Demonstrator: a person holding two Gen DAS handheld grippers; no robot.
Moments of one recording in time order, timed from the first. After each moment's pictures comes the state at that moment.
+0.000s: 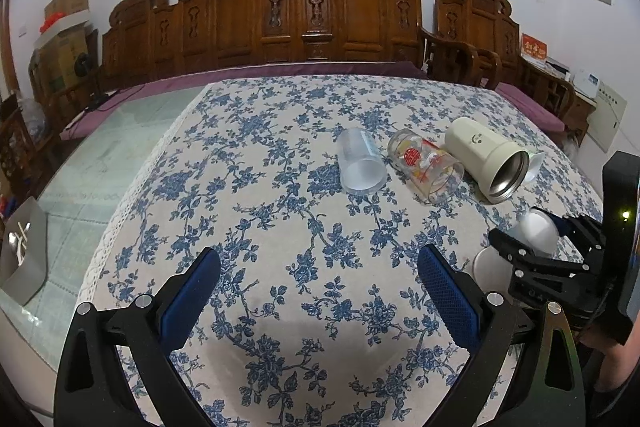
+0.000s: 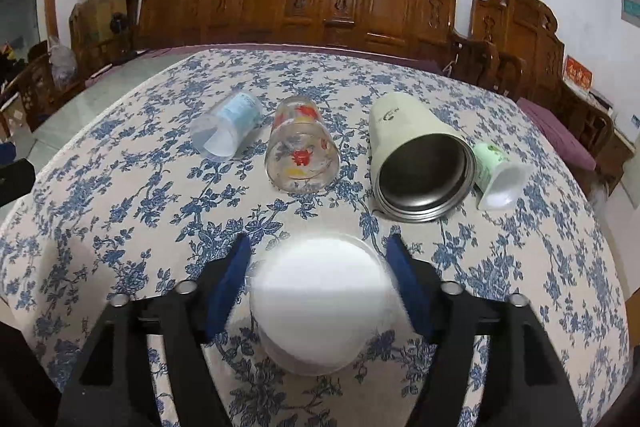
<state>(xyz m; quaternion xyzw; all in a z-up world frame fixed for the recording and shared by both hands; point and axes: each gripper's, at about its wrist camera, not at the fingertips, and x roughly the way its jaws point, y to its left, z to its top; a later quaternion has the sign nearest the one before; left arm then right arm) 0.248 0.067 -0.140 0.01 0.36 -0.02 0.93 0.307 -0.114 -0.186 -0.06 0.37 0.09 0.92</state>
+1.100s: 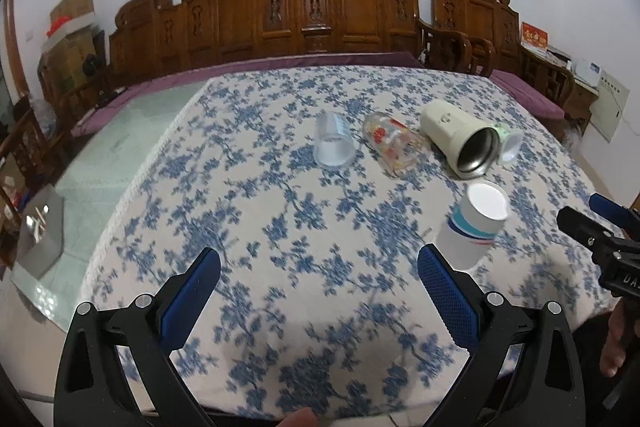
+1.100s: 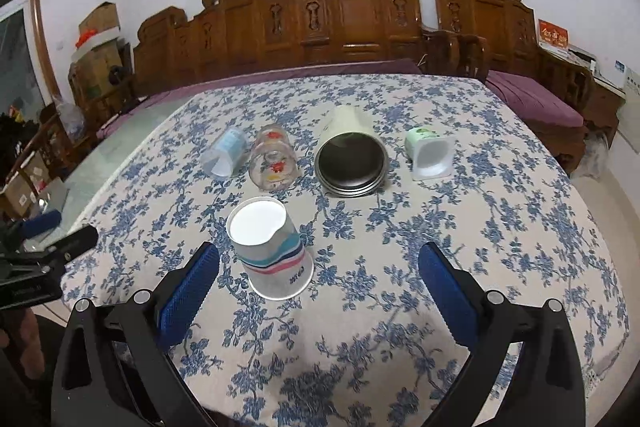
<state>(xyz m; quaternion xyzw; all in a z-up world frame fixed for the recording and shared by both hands) 0.200 0.020 -0.128 0.01 0.38 0.00 0.93 0.221 -0.196 -0.125 0.03 0.35 0.09 0.93</state>
